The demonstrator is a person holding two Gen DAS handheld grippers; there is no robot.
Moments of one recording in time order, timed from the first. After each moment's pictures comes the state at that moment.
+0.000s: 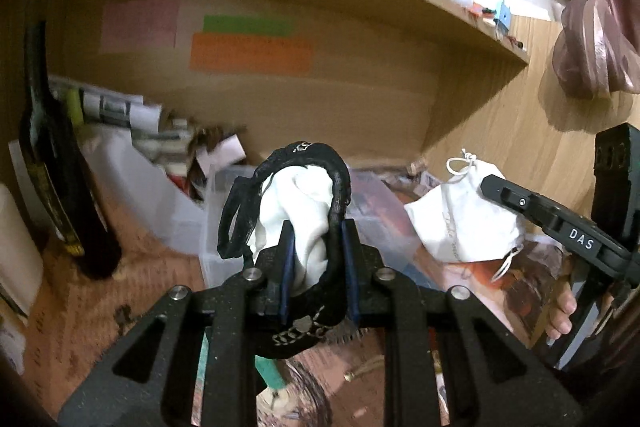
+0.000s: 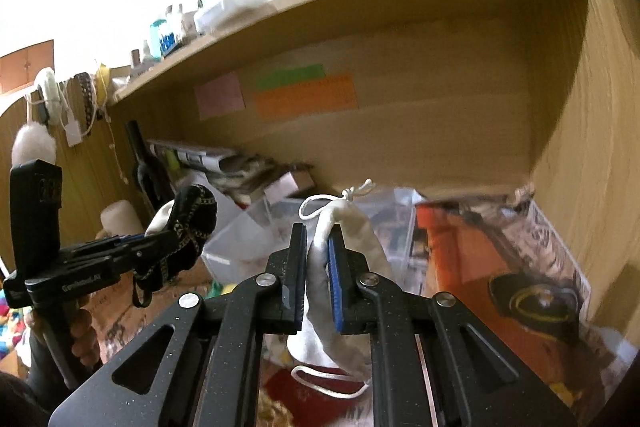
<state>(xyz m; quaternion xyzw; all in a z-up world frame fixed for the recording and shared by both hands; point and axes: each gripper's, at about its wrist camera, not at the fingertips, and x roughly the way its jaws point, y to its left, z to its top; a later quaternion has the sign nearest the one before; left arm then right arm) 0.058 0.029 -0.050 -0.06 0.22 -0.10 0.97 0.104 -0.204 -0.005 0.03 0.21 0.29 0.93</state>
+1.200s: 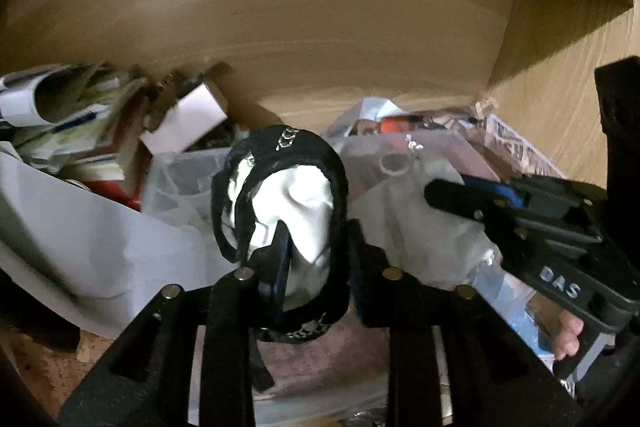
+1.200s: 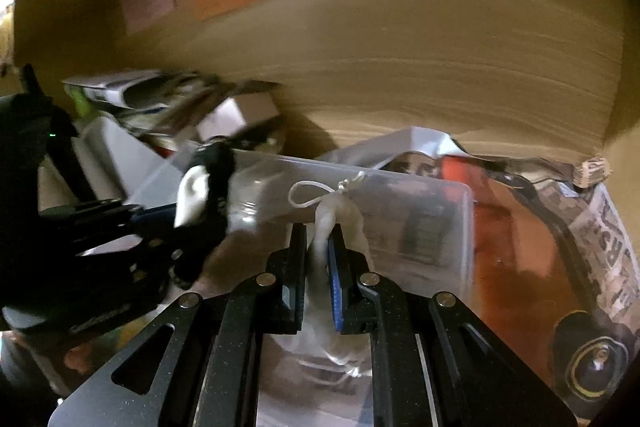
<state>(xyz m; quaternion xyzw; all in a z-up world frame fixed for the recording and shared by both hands) 0.237 0.014 -0.113 -0.01 0.38 -0.08 0.92 0.253 -0.138 -0.078 -0.03 0.37 0.27 0.89</state>
